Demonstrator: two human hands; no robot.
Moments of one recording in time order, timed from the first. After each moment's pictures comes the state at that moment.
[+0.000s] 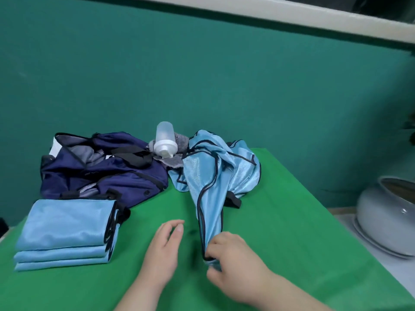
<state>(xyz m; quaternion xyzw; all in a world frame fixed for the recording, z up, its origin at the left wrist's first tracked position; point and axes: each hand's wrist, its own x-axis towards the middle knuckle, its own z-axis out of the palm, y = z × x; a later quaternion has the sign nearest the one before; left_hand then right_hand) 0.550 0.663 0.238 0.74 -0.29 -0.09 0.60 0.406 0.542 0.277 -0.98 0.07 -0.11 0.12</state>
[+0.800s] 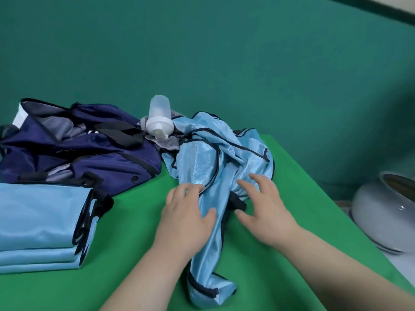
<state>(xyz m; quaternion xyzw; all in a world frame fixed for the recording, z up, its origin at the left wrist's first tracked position) 0.559 0.602 0.273 0.84 -0.38 0.00 0.38 0.437 0.436 0.285 -0.95 0.26 -0.14 0.08</state>
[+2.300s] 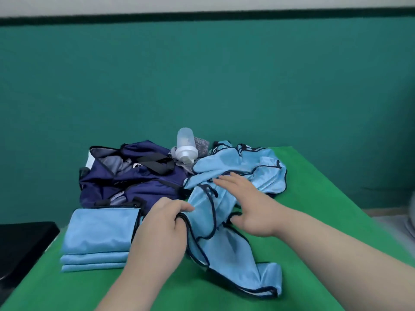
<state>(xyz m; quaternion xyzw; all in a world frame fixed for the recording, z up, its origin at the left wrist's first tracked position) 0.532 0.700 0.366 0.87 -0.31 0.04 0.39 0.460 0.475 0.357 -0.97 0.03 -0.10 0.21</state>
